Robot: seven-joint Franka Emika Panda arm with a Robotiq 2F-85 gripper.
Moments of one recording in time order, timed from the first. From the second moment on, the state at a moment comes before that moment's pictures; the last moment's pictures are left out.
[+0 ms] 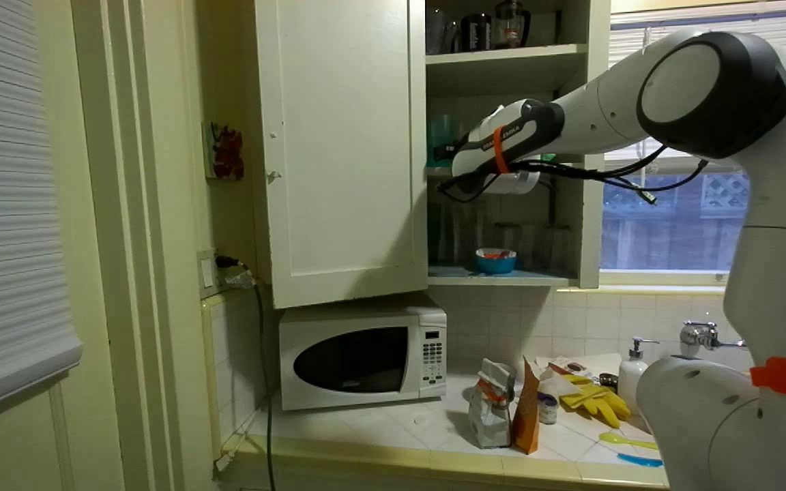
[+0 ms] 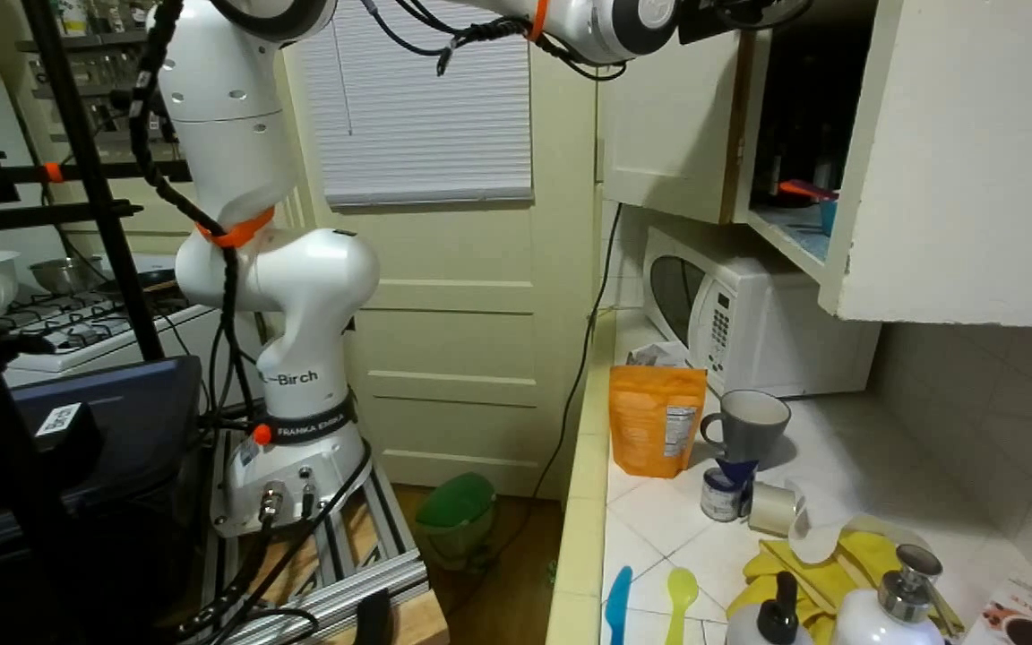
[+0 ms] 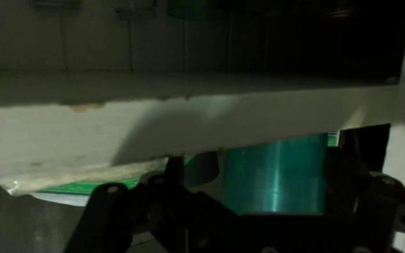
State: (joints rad) arm 1.02 -0.20 -1.29 -1.88 -0.16 3.30 -0.05
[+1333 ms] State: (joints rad) arm 1.37 -0.18 -1.62 -1.78 -0.17 3.25 -0.06
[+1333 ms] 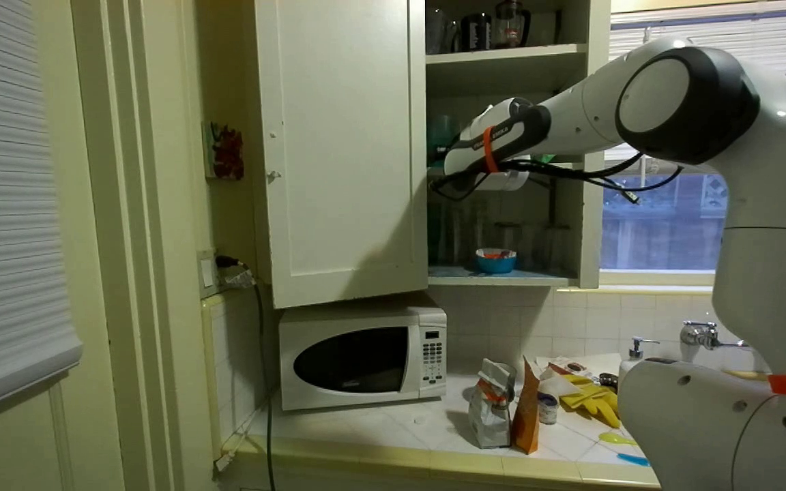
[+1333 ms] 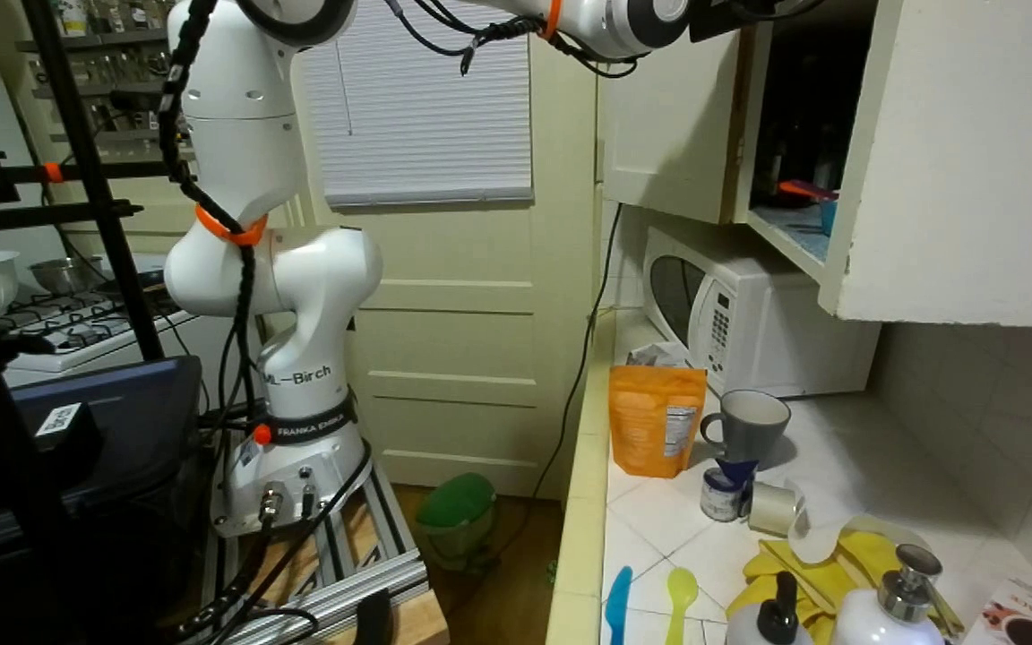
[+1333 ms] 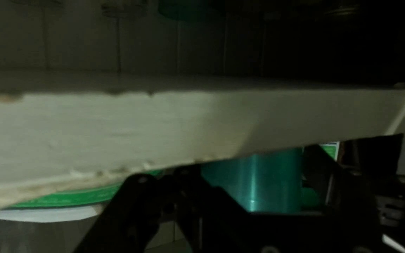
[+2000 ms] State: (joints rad) arm 1.06 -0.16 -1.34 -1.80 -0.17 3.35 -0.04
